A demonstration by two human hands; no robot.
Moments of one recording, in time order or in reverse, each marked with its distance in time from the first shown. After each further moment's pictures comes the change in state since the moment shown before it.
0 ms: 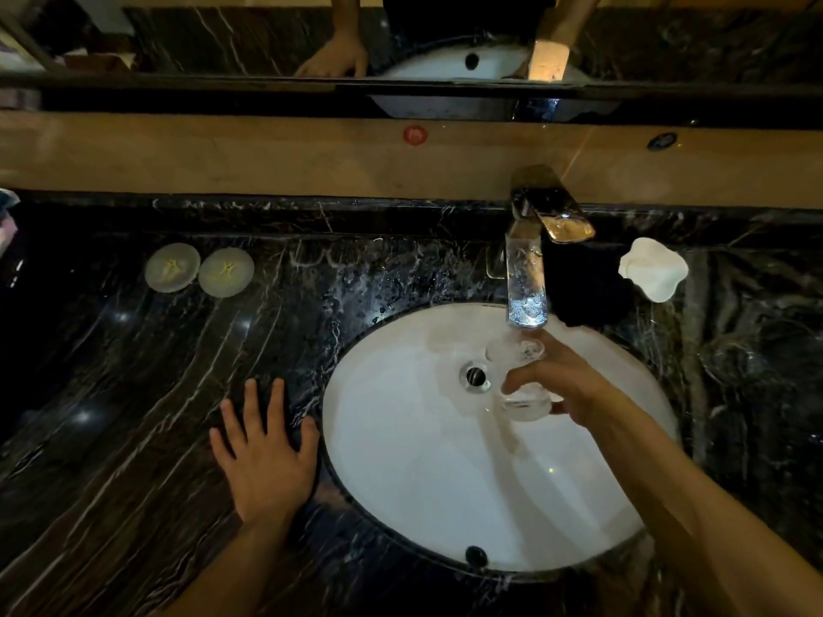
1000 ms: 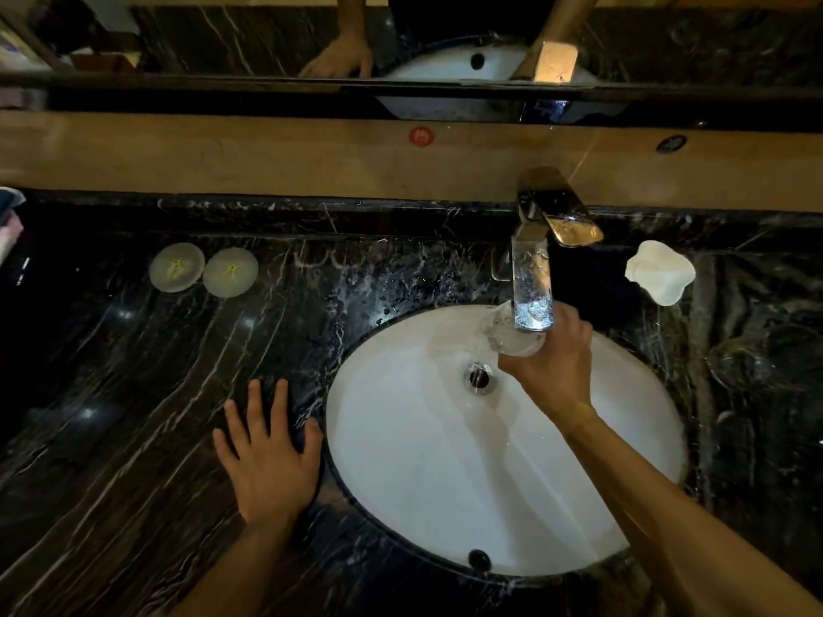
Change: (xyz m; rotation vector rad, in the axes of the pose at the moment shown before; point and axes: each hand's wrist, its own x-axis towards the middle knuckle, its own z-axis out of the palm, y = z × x) left_hand 0.001 -0.002 0.002 0.019 -0.005 0.007; right_hand 0.012 0.002 0.026 -0.550 0.608 -0.494
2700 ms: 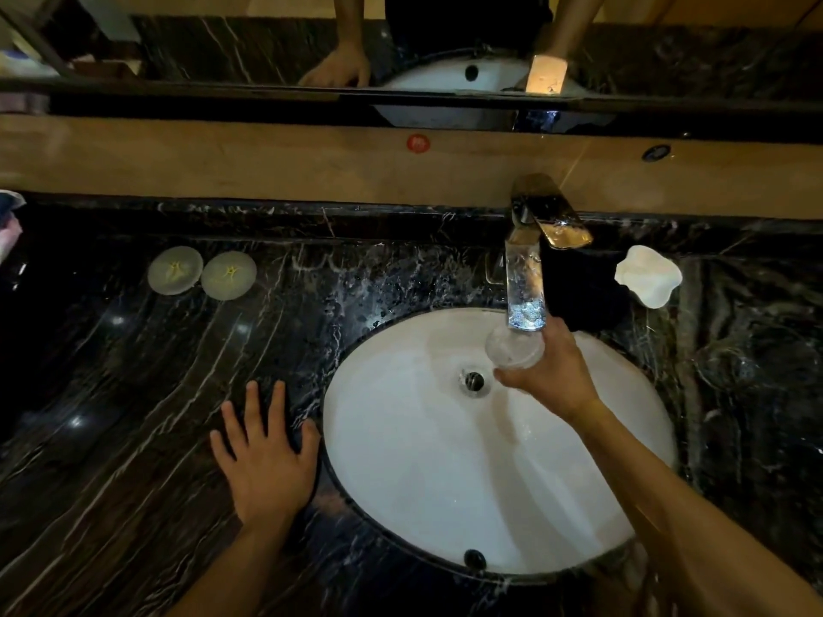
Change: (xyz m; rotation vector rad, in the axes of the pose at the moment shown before) left_hand -0.001 0.001 -0.001 -0.019 0.018 -0.003; right_hand 0.000 0.012 -0.015 0.197 -0.211 0.027
